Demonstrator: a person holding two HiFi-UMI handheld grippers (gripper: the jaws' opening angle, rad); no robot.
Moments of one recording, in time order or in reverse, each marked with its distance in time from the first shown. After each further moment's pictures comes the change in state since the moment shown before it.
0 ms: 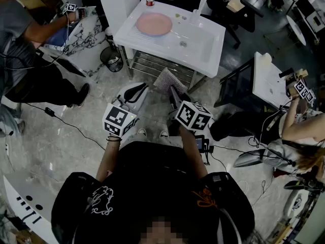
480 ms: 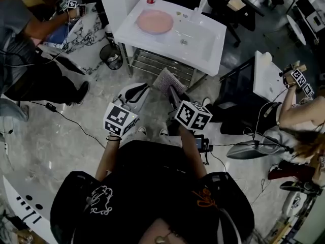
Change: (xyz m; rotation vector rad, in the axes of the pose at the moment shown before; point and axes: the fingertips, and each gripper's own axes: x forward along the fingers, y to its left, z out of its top) left arm -0.006 0.000 -0.012 0.017 0.036 -0.026; right arm 0.004 0.008 -0.012 0.009 0.013 -0.003
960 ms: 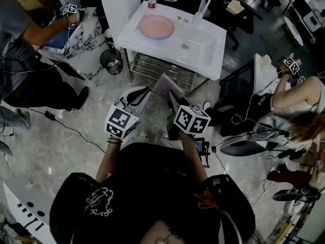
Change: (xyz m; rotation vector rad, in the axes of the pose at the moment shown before) left arm -0.009 0.024 -0.004 0.013 -0.012 -0.032; right arm 0.019 0.023 -0.014 -0.046 0.022 -0.022
